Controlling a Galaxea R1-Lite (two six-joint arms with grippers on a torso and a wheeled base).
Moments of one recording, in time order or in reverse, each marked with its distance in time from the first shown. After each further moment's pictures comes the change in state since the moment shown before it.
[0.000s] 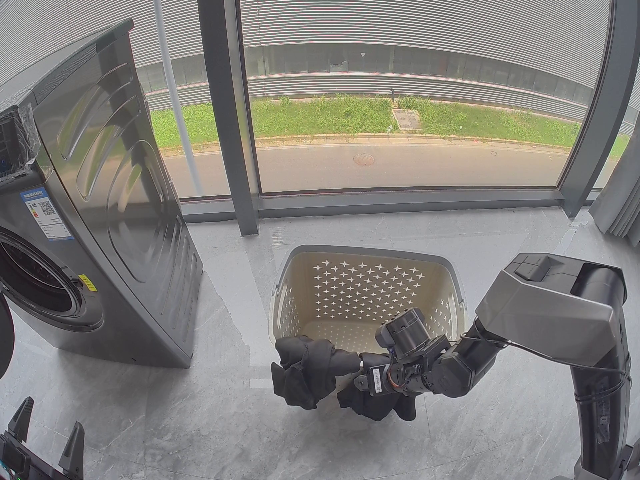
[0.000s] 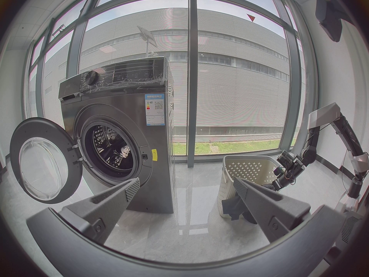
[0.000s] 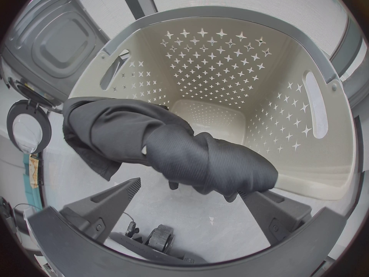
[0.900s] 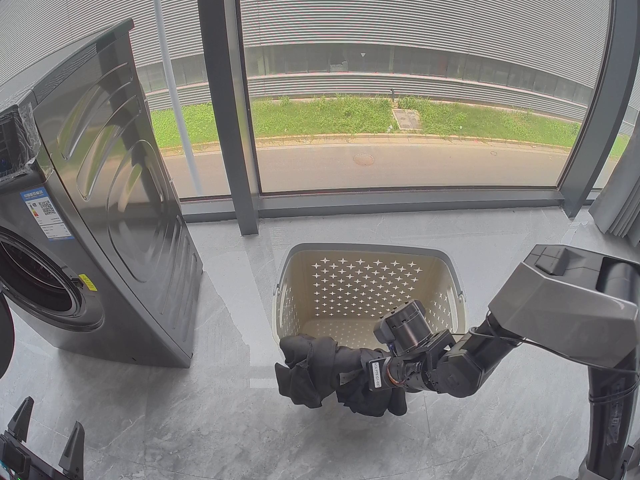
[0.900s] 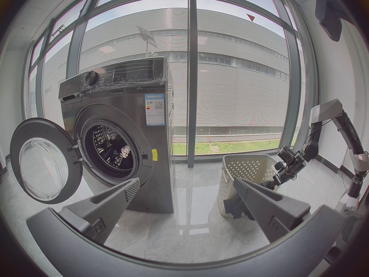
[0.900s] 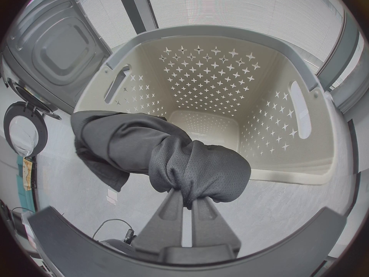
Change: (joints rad) left arm 0.000 0.000 0.000 0.000 0.000 0.003; right arm 0.034 -0.079 0.021 0.014 -0.074 0.002
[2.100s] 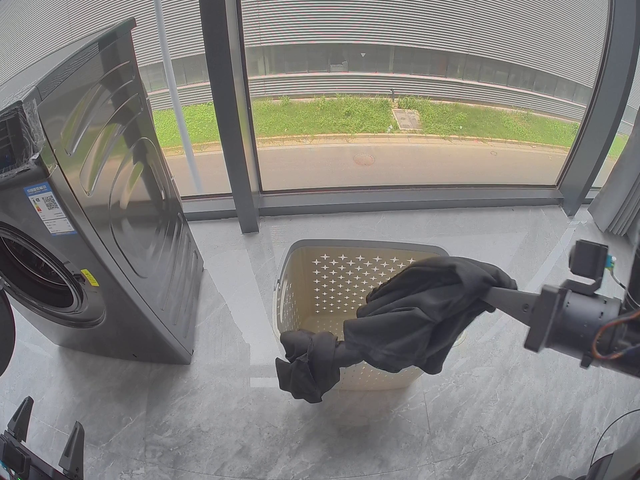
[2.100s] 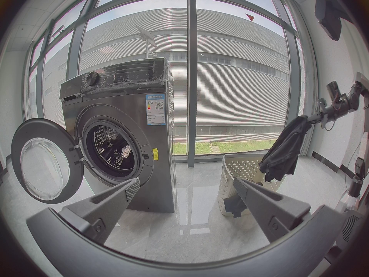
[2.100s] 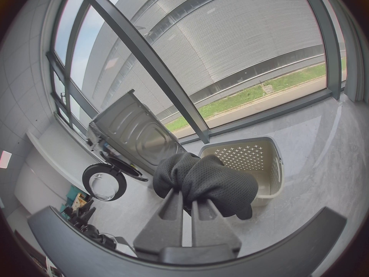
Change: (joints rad) left arm 0.000 0.000 0.000 0.000 0.002 0.005; right arm 0.061 -1.052 0.441 -0.066 0.131 0.117
